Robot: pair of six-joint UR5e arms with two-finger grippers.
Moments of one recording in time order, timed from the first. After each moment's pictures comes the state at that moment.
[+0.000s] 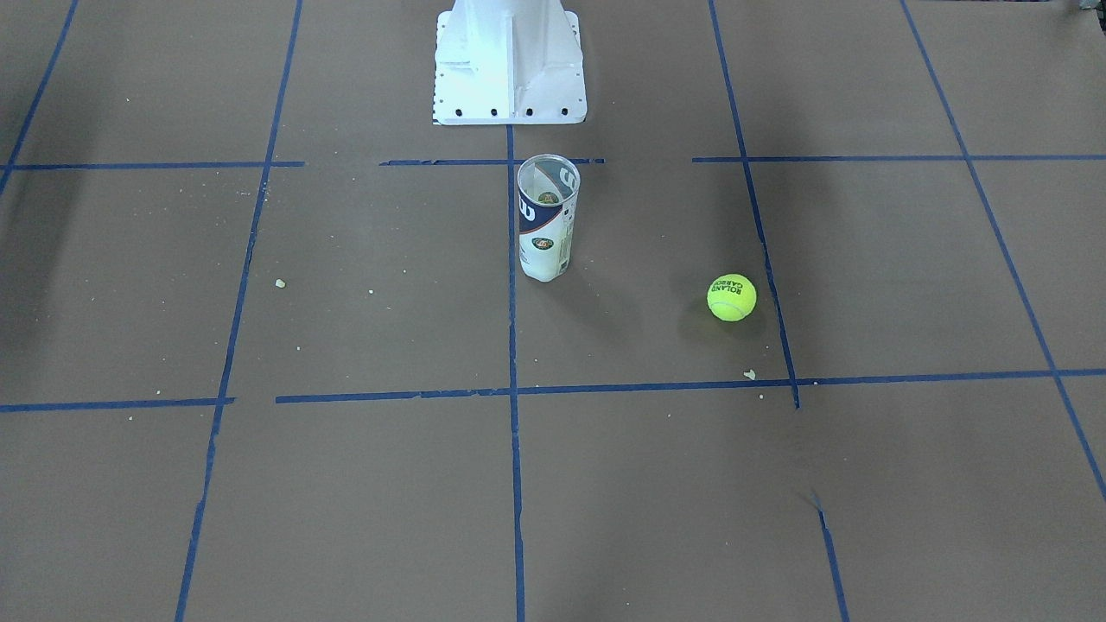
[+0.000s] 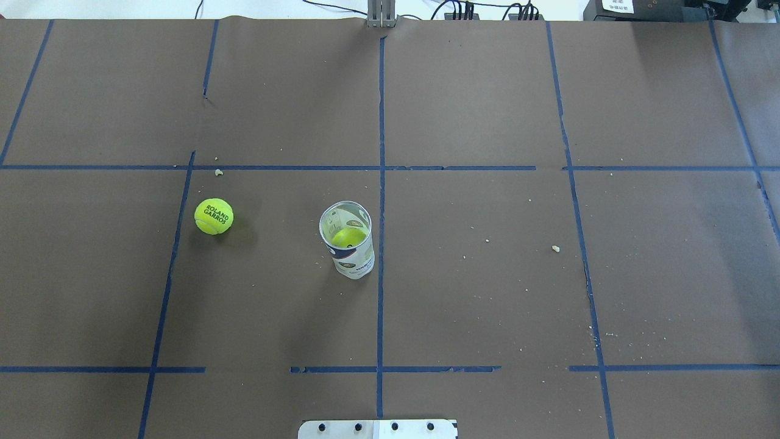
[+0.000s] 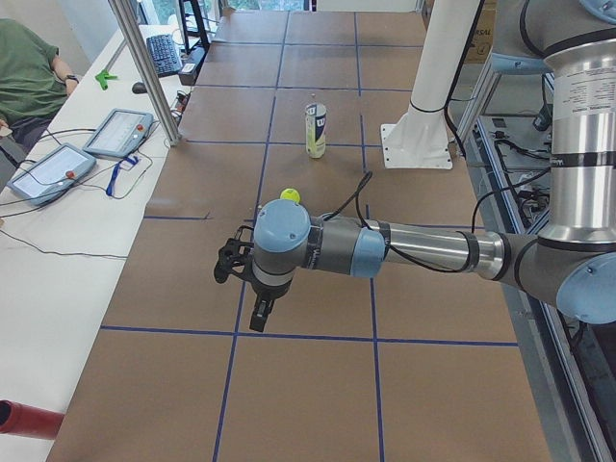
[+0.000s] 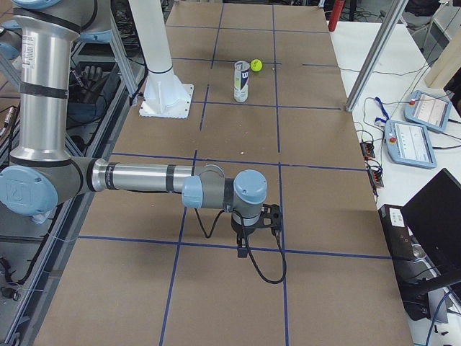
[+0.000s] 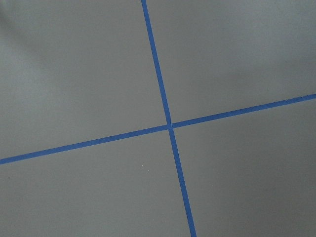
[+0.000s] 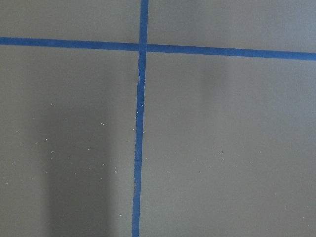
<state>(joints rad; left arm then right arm) -1.66 -1.50 -1.81 -1.63 -2.38 0.13 1.54 -1.71 1.70 -1.58 2.29 -0.01</state>
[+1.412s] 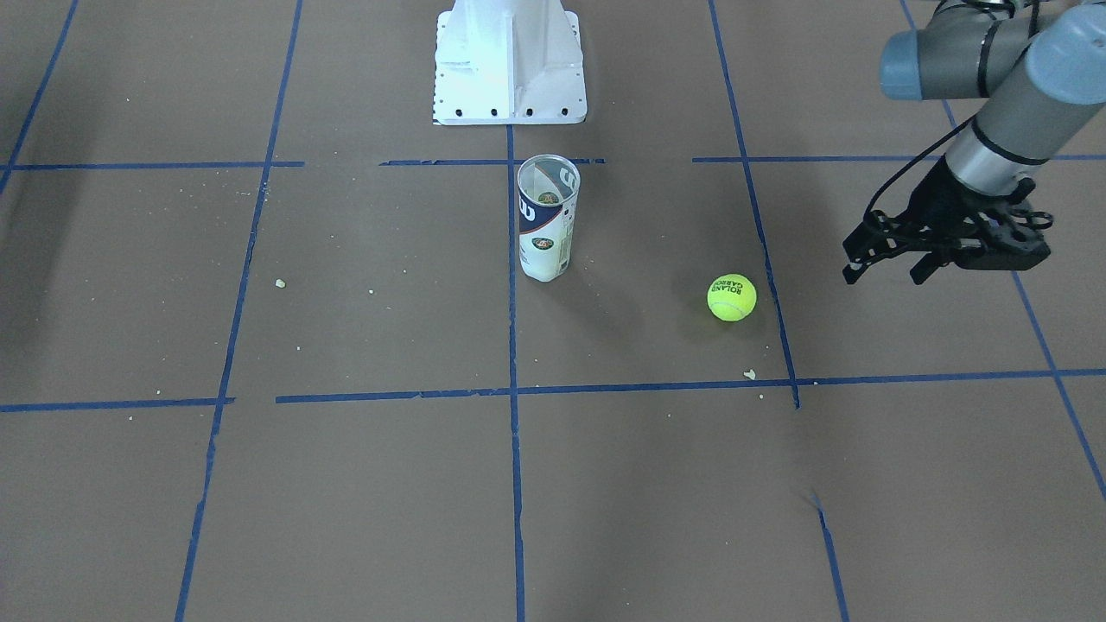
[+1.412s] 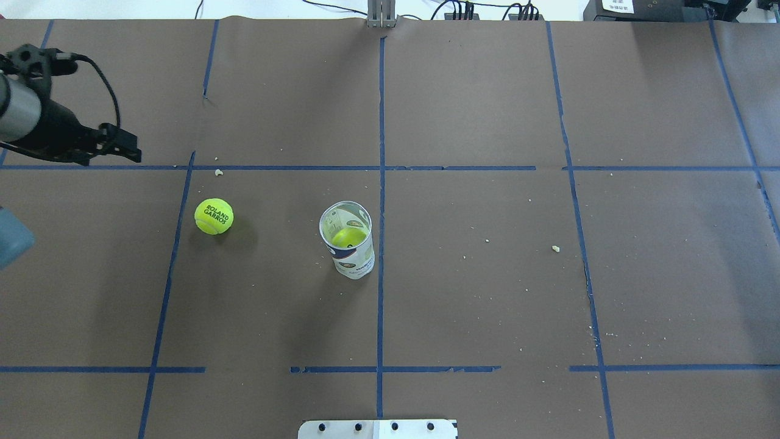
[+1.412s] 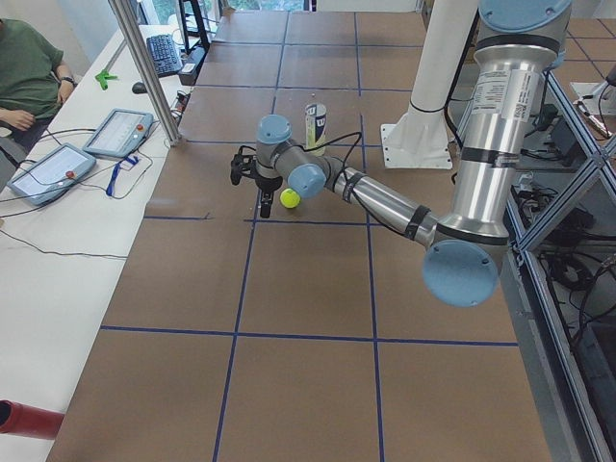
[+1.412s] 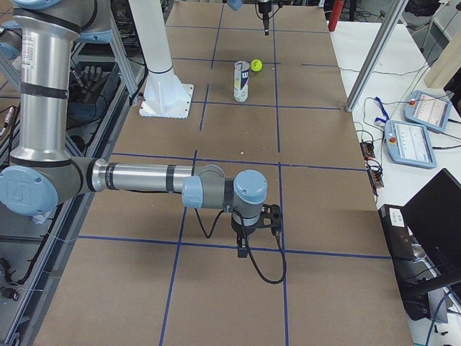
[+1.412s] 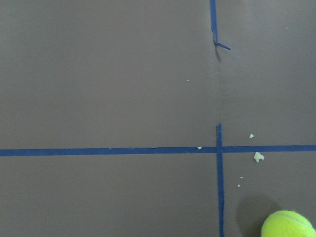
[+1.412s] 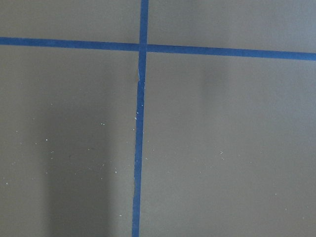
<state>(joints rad) -0.96 -1.76 -1.85 -1.86 -2.12 -0.95 1.54 -1.71 1.70 -1.58 2.29 -0.01</state>
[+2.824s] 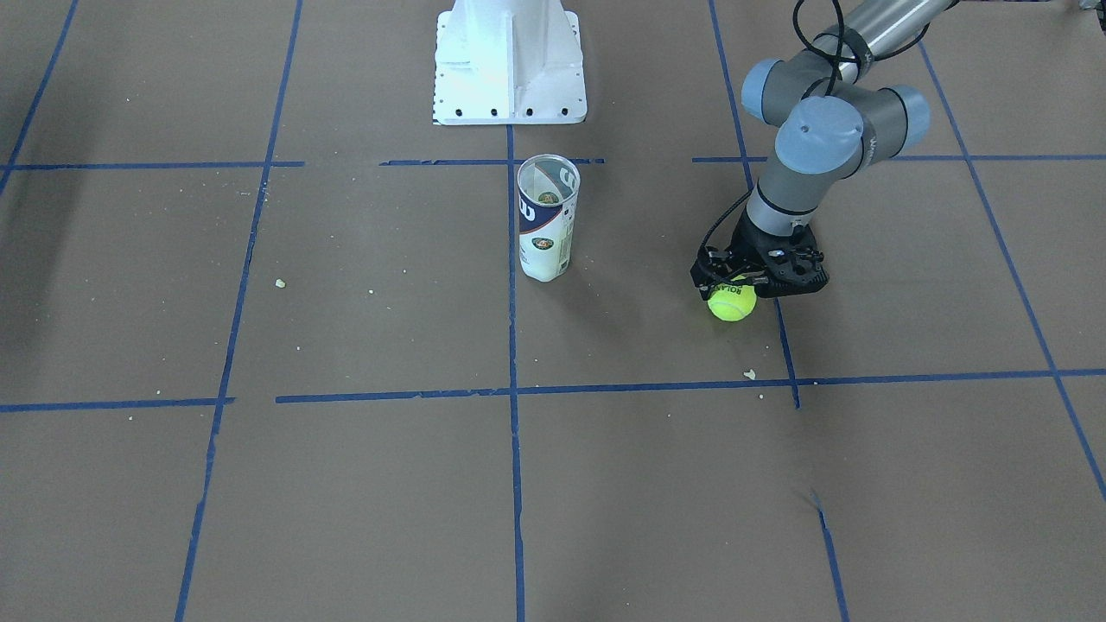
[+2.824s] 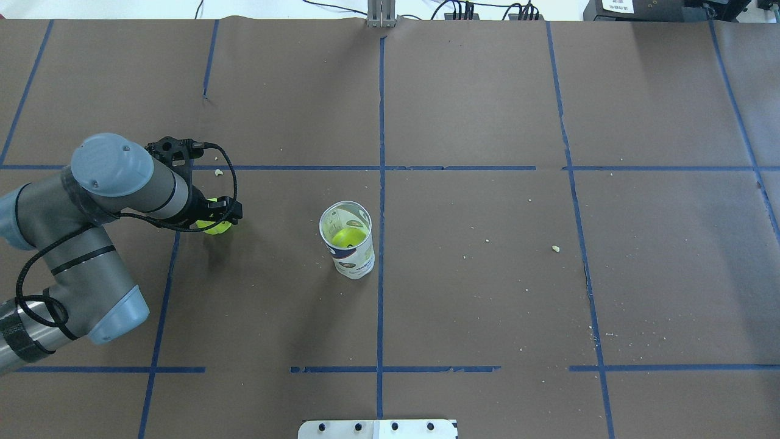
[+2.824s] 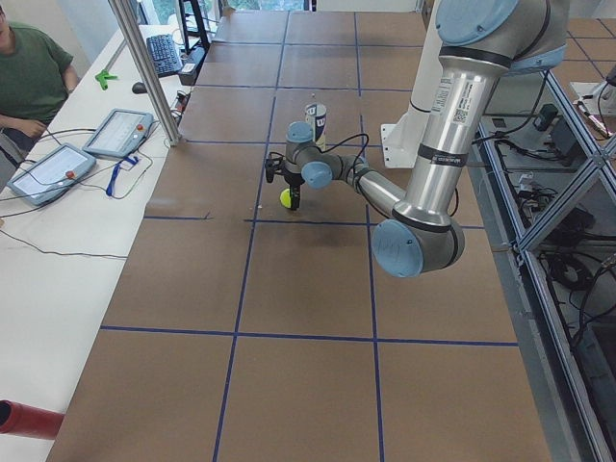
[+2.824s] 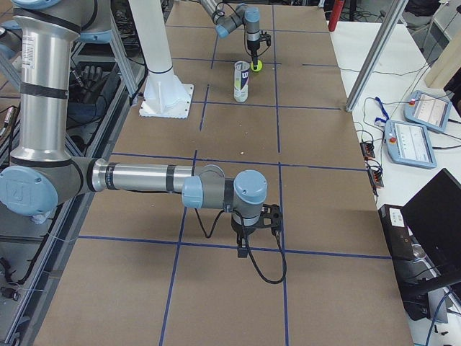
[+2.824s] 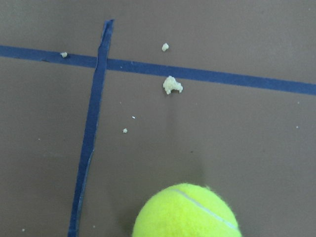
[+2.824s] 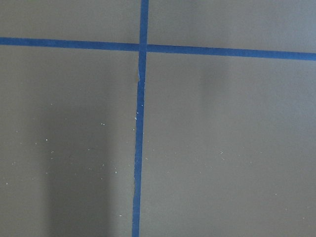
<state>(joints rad) -0.66 -1.88 -1.68 -1.93 -1.92 -1.21 1.54 -1.71 1.70 -1.58 2.29 -0.01</state>
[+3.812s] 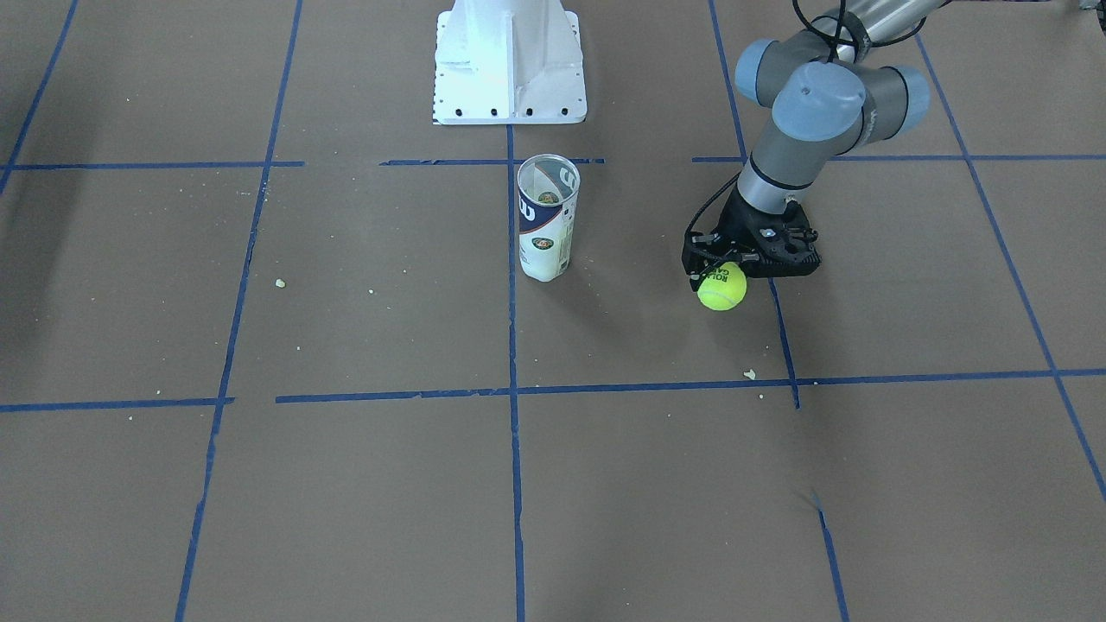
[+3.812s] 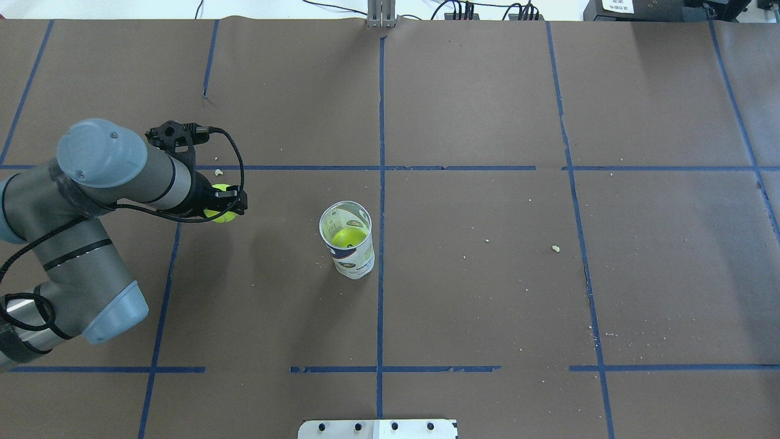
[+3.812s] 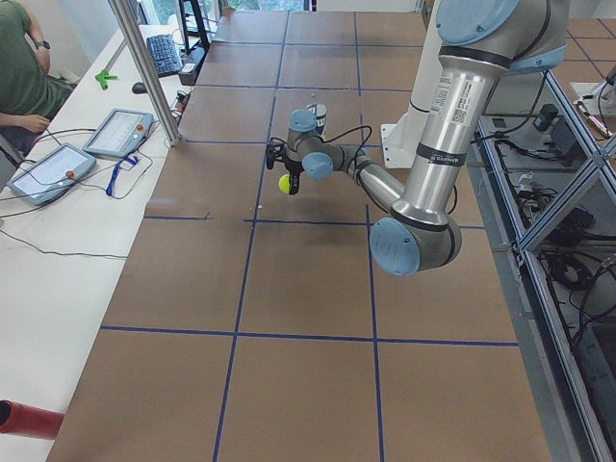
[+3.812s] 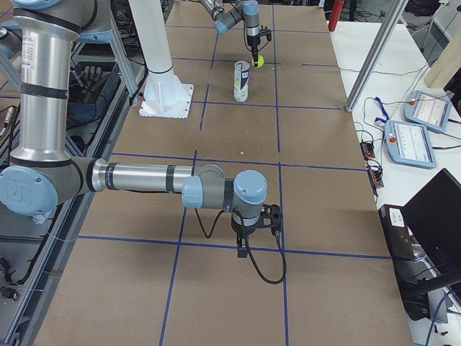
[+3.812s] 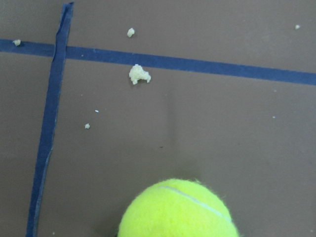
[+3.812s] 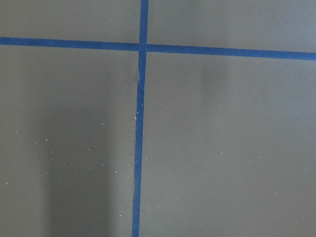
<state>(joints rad) -0.69 -1.89 -1.83 -1.84 -1.92 -1.23 1.54 -1.71 1.70 -1.58 2.29 -0.01</state>
